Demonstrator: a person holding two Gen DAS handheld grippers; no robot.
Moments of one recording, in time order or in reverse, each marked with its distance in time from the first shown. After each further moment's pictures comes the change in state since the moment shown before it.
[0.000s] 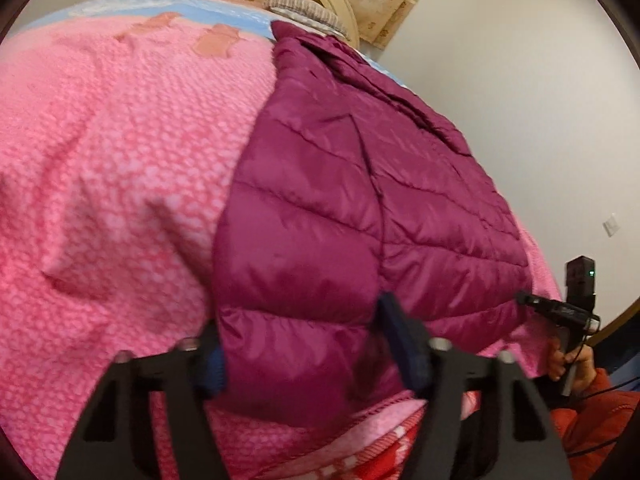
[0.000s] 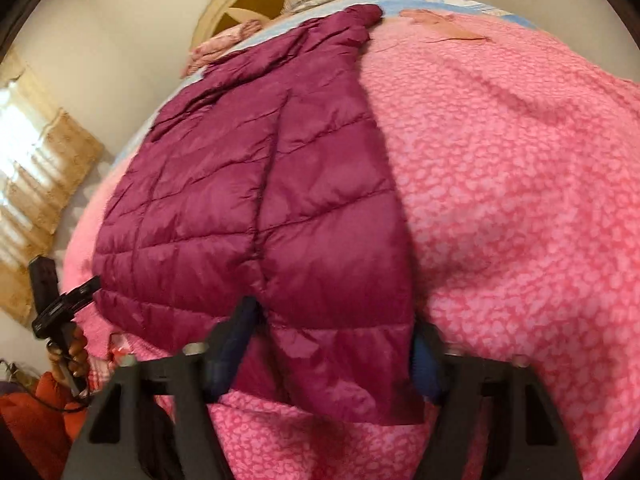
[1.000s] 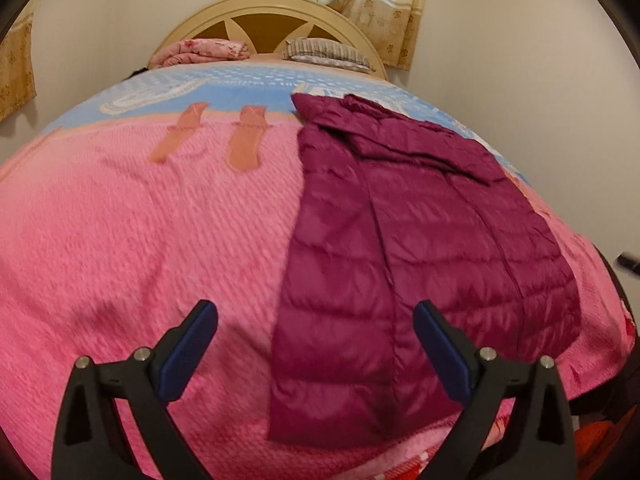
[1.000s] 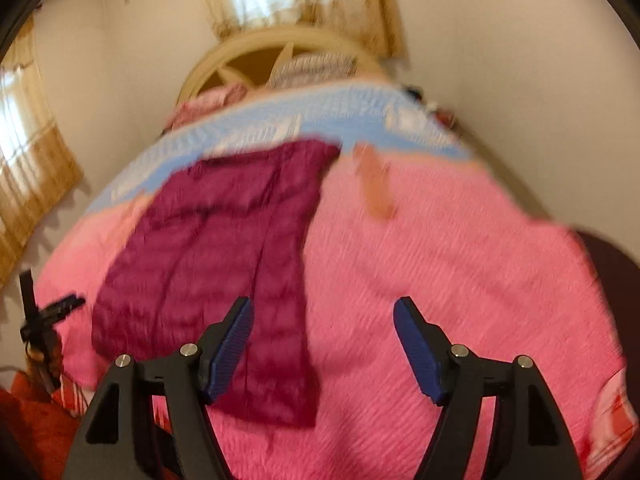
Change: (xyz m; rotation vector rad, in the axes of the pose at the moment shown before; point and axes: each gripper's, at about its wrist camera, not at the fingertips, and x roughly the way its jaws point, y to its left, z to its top) left arm -0.041 -0.042 0.038 0.150 -0.146 0.296; right arm -0.132 0.013 0.039 -0.090 -0.194 -0.251
